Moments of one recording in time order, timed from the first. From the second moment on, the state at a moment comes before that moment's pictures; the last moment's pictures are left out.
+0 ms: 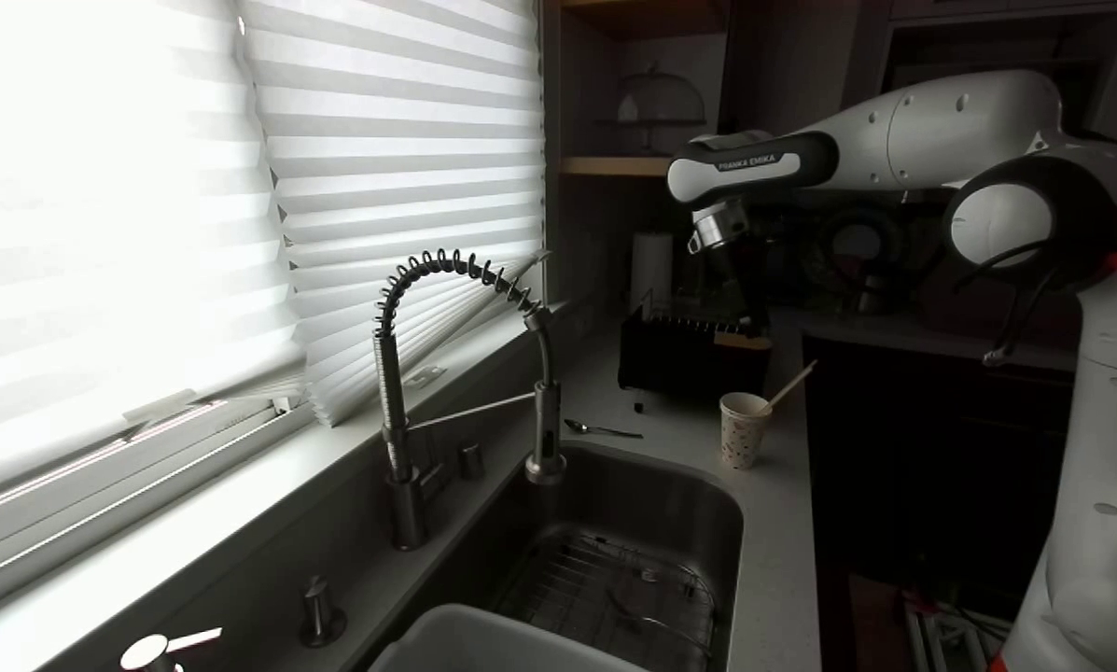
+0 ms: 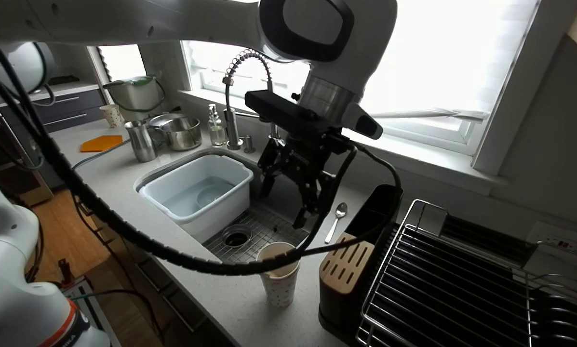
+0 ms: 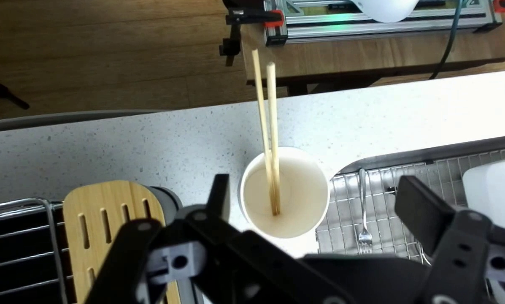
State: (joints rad) arm -0.39 0.15 -0.30 -1.54 -0.13 1.25 -0.61
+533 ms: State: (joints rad) arm -0.39 0.06 -0.31 -1.54 -0.13 1.31 -0.55
